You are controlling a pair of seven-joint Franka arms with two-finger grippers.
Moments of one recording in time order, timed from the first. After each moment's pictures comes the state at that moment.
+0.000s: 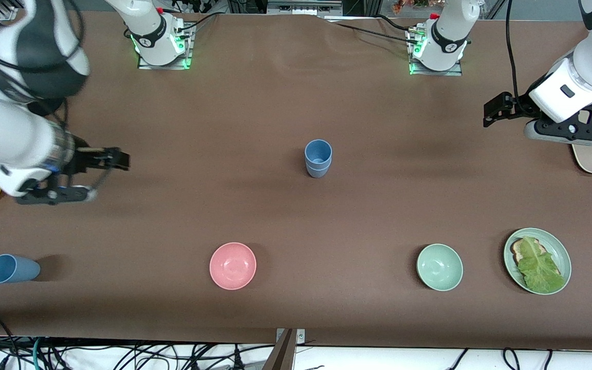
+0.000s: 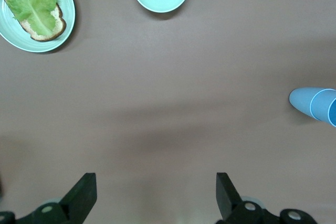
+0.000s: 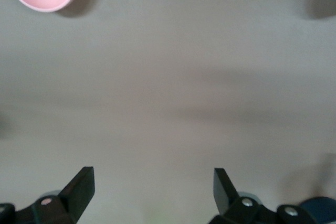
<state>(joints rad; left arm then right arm) 0.02 -0.02 -0.13 -1.69 -0.04 1.58 -0.01 -0.08 0.36 0.27 -1.29 -0.07 1.45 0.09</state>
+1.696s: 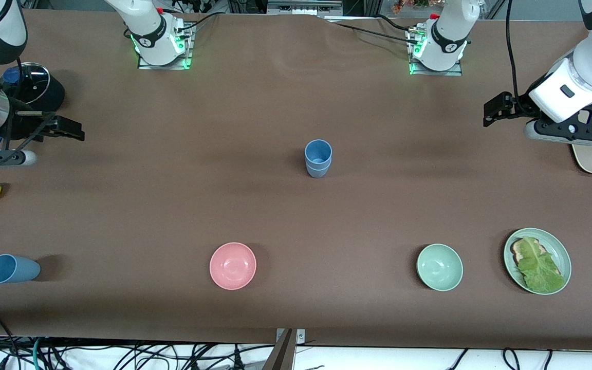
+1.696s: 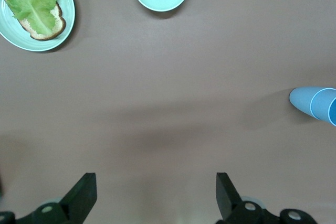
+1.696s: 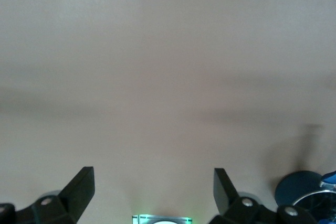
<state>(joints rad) 0.02 -0.02 -0.13 -1.69 -0.04 1.57 -0.01 0.01 0.14 0.01 -1.55 0.01 1.51 -0.02</state>
